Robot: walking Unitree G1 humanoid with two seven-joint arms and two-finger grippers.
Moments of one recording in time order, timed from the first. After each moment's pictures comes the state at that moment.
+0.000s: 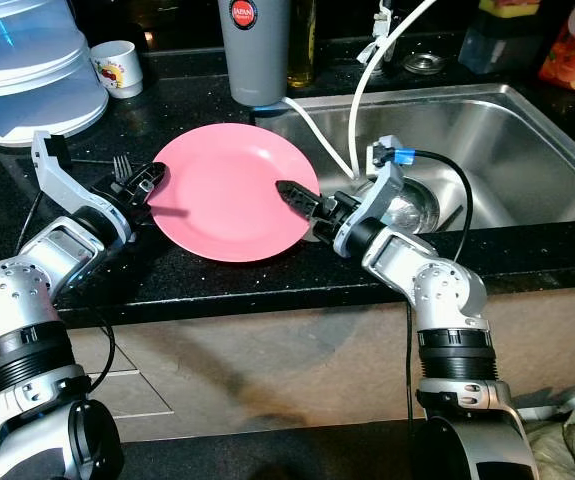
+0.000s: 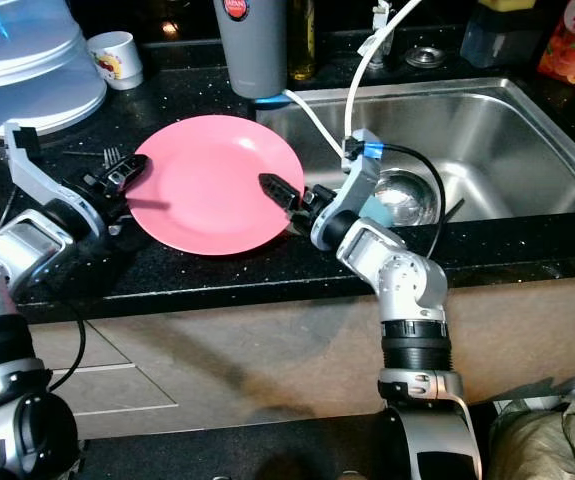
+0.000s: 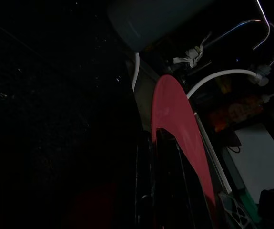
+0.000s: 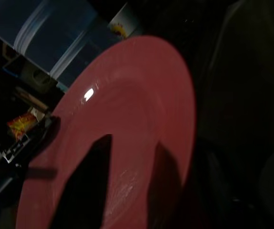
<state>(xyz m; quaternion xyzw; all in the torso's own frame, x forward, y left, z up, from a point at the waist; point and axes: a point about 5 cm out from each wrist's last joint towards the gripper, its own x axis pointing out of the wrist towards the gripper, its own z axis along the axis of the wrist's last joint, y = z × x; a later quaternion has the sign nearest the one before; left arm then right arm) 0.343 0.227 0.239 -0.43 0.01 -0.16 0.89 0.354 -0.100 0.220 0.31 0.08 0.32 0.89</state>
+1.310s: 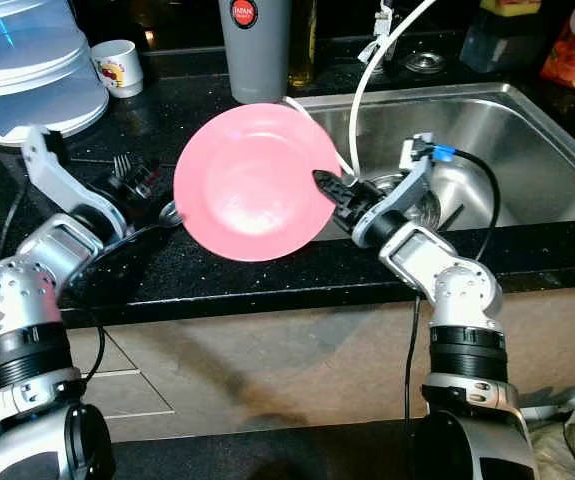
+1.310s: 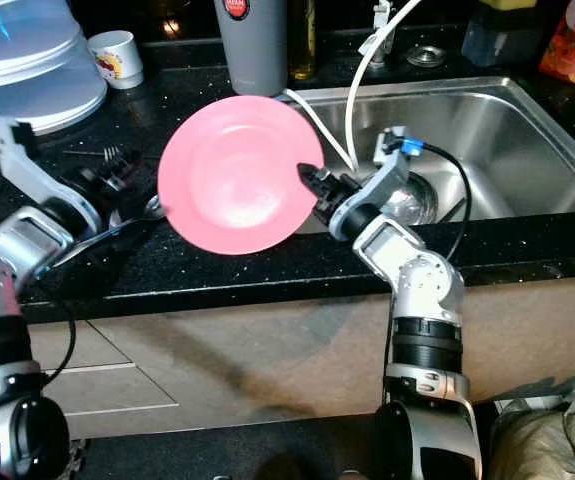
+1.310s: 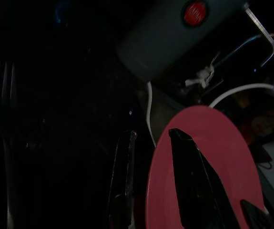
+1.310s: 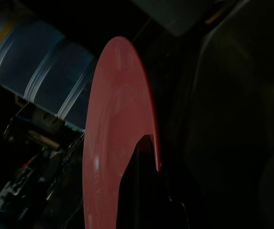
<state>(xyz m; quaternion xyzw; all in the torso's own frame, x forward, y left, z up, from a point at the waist) 0.343 0.237 0.252 -0.38 -0.06 -0.12 0.92 0.357 -0.123 0.228 0.39 0.04 0.27 0.88</state>
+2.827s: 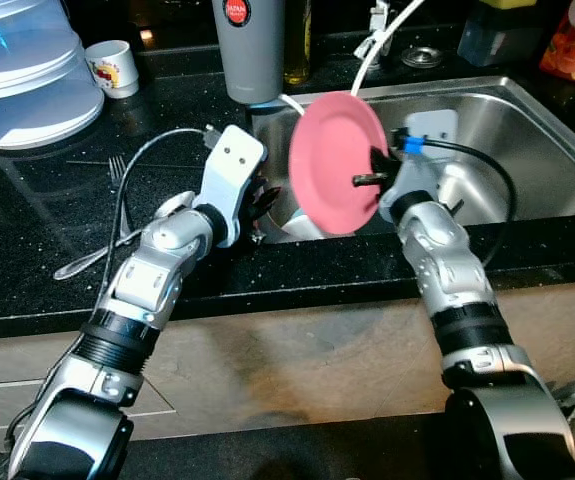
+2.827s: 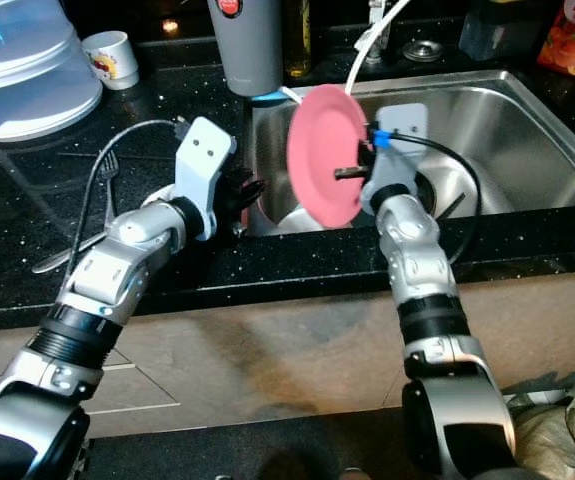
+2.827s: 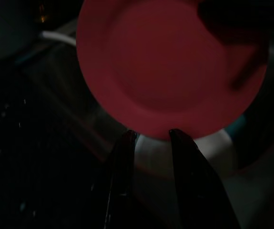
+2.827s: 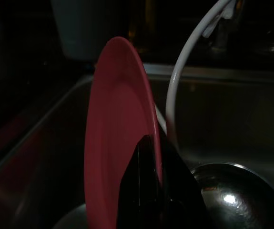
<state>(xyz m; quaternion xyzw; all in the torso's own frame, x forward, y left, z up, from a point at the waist) 0.363 0.103 0.228 0.13 -0.05 -0.29 0.94 0.400 -0.145 0.230 -0.05 -0.07 0.11 0.99</state>
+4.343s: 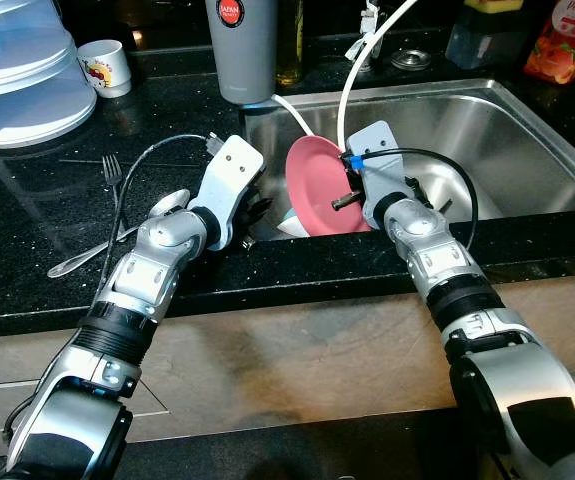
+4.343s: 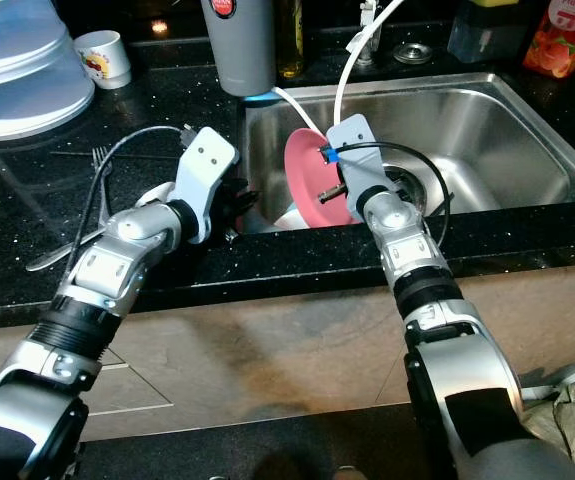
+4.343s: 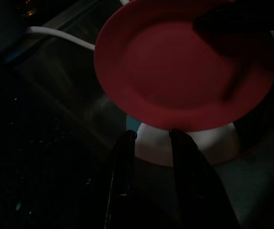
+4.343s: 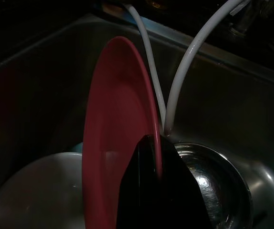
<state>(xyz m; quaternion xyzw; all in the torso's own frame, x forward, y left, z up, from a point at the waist) 0.369 0.108 0.225 0.17 -0.04 -0.30 0.94 0.410 -0.144 0.216 -0.19 0.00 0.12 0.97</state>
